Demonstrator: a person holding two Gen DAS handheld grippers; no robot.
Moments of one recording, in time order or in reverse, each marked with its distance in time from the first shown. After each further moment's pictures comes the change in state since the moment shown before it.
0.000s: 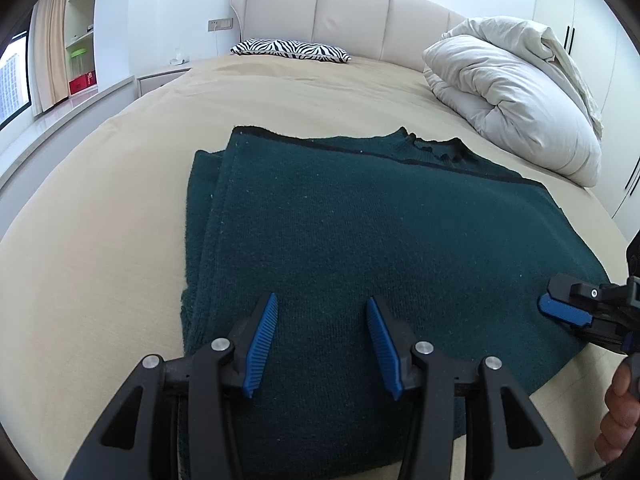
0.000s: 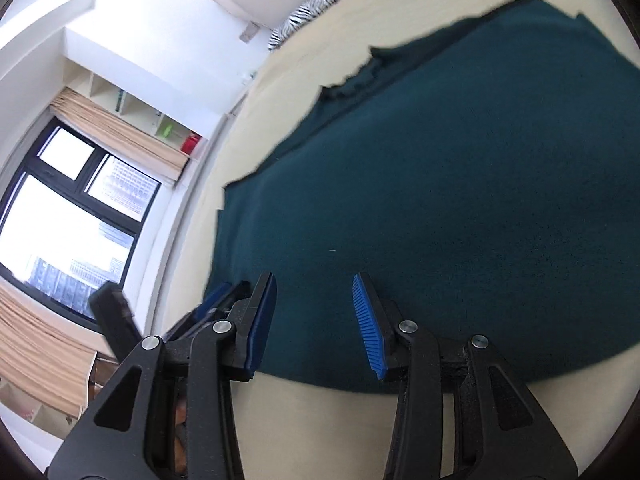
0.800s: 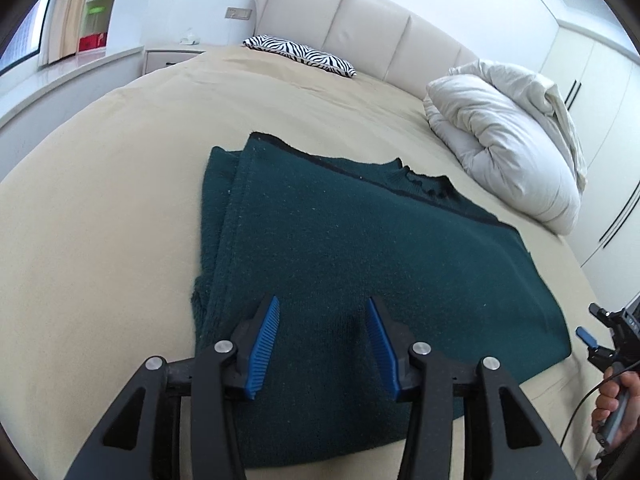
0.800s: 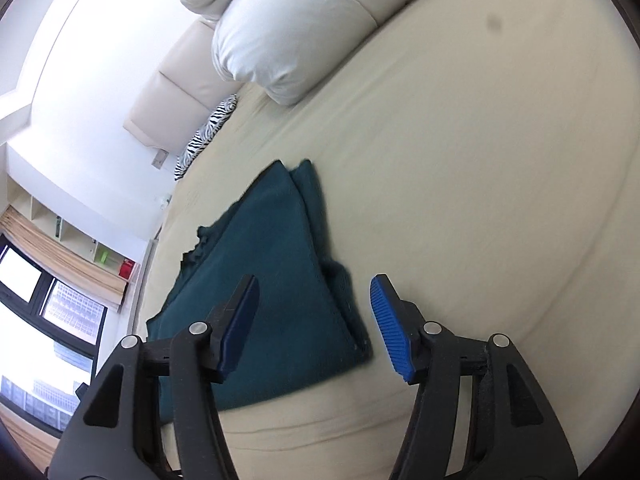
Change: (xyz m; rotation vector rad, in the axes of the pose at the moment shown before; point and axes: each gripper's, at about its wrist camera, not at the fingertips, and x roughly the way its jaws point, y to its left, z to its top) left arm -0.021 0.024 0.004 -0.172 -0.025 -0.133; right arm -0.193 -0.155 0.018 0.212 -0.385 -0.204
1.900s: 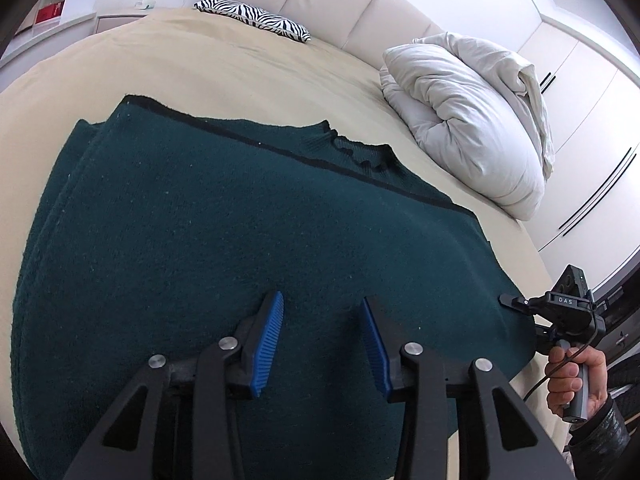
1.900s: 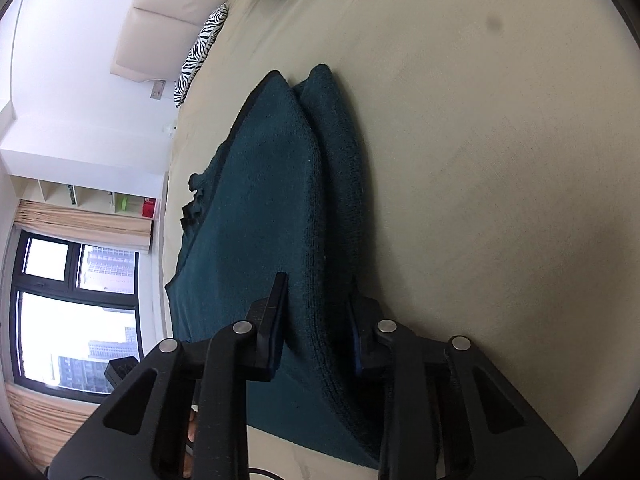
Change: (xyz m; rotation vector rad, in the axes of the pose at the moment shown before) left arm 0.061 -0.053 0.011 -0.003 0.128 -0.190; right arm 0.130 0.016 0.036 0.109 0.416 0.083
